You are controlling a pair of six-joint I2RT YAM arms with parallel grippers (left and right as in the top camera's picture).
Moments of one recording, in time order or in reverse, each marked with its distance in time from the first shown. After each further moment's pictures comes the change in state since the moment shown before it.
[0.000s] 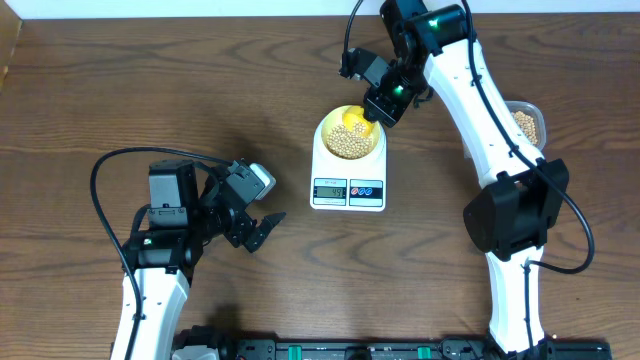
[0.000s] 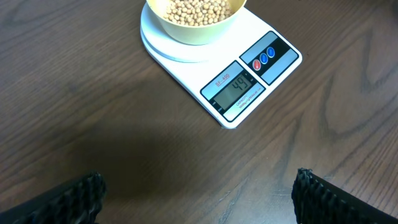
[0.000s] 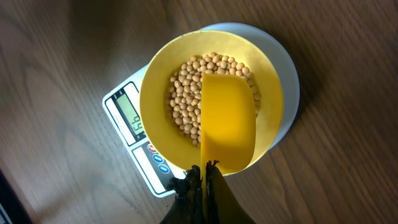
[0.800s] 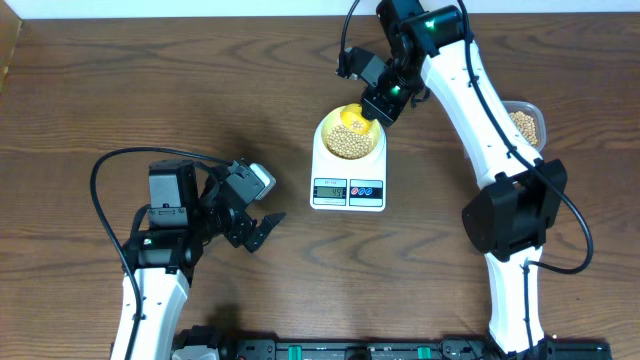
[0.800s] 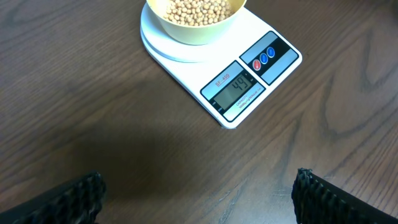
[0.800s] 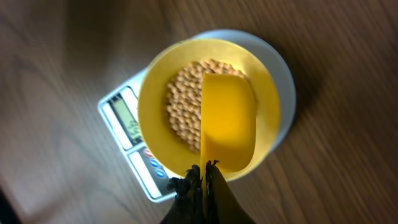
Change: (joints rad) left arm 0.000 0.000 0.000 0.000 0.000 0.000; right arm 0.008 0.000 0.000 0.021 0.000 -0.001
